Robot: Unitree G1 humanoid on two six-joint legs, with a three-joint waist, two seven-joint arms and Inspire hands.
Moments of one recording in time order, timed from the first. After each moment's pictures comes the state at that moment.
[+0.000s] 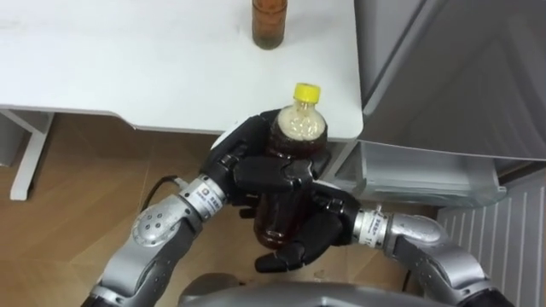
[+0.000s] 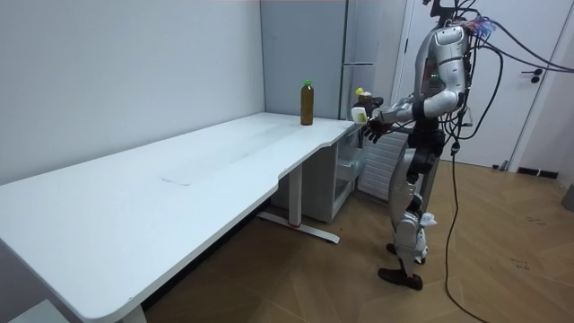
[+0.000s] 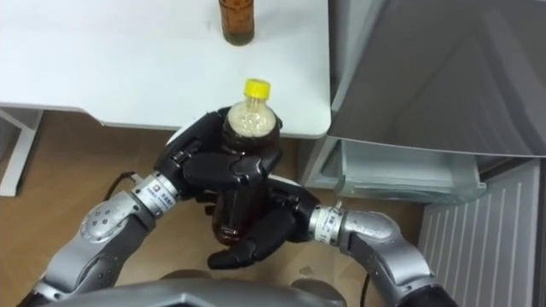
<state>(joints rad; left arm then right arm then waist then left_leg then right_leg) 0.21 0.35 -0.46 -0.05 -0.51 -0.07 -0.34 0.17 -0.39 0.46 0.19 0.54 0.07 0.81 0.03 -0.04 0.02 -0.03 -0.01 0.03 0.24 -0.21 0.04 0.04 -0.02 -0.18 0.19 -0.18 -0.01</state>
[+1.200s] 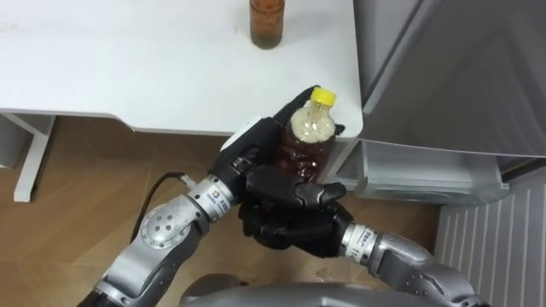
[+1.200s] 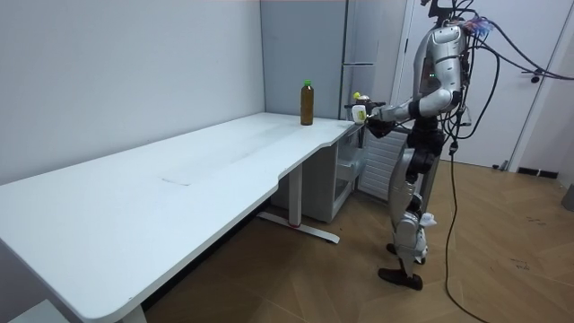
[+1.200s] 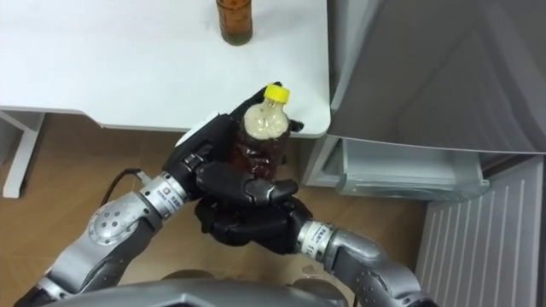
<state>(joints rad) 0.17 0.40 -0.54 -0.05 -0.45 -0.14 -0.26 0.18 -0.42 0.62 0.20 0.83 0.05 0.59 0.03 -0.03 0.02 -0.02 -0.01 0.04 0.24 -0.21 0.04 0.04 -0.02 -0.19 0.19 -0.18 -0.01</state>
